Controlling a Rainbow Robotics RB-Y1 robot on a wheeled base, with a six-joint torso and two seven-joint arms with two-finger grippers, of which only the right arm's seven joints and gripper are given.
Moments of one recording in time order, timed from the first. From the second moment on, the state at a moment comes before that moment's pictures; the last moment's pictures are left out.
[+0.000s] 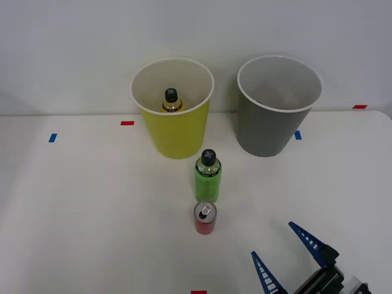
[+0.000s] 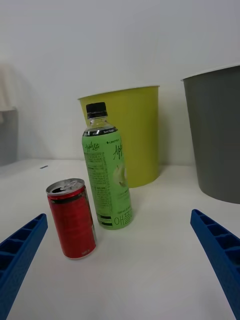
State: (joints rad) arm 0.56 -0.40 0.30 -1.62 0.28 -0.95 1.09
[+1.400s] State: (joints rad) arm 0.22 -0.40 0.71 -1.55 -0.23 -0.60 1.61
